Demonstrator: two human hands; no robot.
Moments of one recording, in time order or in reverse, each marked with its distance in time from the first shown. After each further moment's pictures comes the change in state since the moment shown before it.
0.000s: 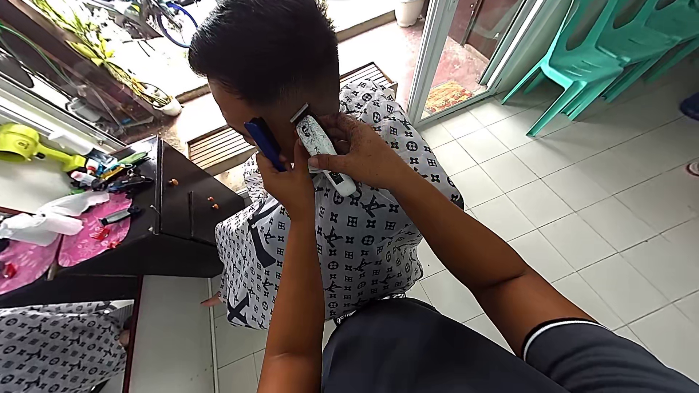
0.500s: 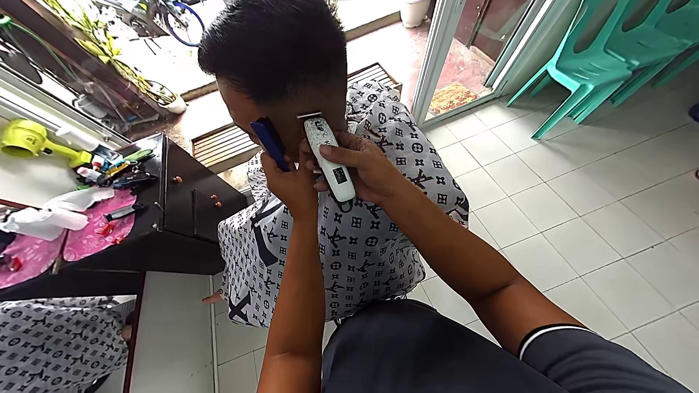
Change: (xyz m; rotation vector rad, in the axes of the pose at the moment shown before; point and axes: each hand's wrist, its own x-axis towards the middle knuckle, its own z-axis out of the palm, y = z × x) left_hand 0.001 -0.004 -0.004 -0.008 -0.003 -0.033; right_hand -0.008 0.012 0.025 0.870 -0.026 0.173
